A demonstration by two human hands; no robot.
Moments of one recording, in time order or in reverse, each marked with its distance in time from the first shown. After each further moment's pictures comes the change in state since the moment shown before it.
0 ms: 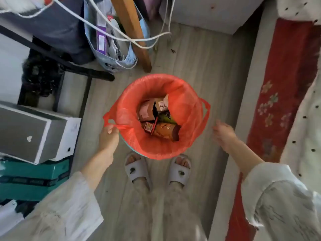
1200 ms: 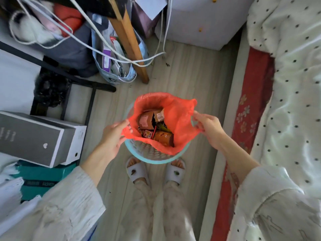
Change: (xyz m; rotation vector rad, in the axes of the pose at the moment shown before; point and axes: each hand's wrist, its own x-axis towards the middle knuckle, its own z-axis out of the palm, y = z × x) left_hand -0.055 0.091 -0.024 -0.335 -0.265 -0.117; right_hand -0.097 -0.075 -0.003 0.046 -0.223 -0.254
